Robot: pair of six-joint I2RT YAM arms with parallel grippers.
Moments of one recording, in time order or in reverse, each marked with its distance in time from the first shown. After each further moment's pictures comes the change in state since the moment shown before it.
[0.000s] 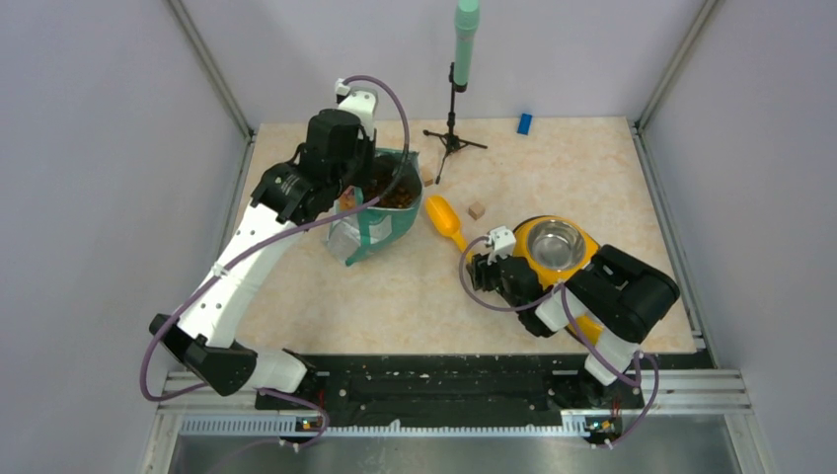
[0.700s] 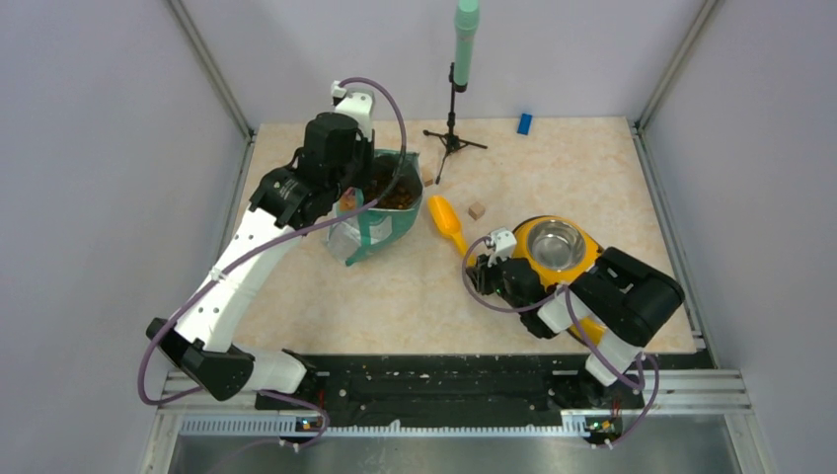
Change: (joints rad) left arm 0.000 -0.028 -0.044 0.049 0.005 -0.026; right arm 0.003 -0.014 -0.029 0.021 -0.063 0.053
